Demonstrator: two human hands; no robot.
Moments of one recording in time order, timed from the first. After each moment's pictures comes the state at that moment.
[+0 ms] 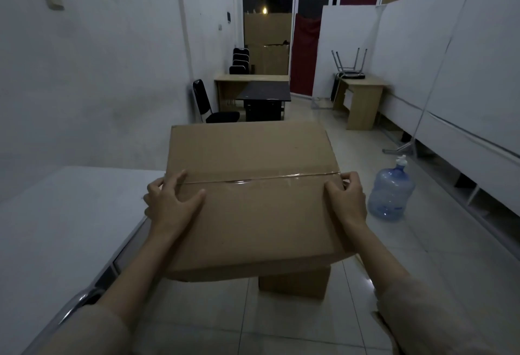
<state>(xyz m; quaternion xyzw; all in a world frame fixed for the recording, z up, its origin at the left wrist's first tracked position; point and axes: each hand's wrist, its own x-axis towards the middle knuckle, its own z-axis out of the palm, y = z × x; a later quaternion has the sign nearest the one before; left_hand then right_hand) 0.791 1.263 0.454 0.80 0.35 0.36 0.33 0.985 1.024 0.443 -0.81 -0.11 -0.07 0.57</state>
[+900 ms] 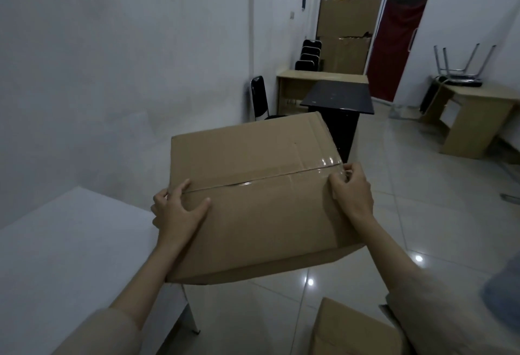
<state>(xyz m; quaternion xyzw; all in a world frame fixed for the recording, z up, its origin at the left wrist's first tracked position) 1.072 1.606 0.414 0.72 0.48 0.38 0.31 1.319 1.429 0.441 -0.81 -0.26 -0.02 0.53</state>
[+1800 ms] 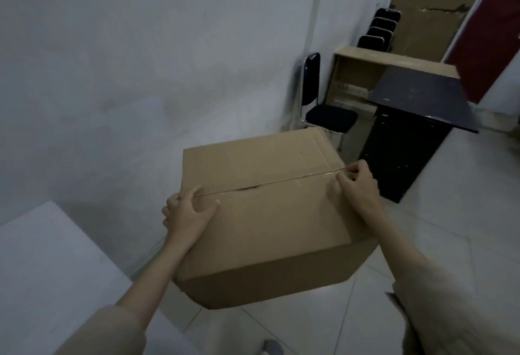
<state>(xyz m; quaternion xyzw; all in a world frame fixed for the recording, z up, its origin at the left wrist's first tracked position) 1.222 1.931 0.350 0.66 0.58 0.29 0.38 1.508 1.813 0.396 -0.81 -0.35 0.08 0.45</state>
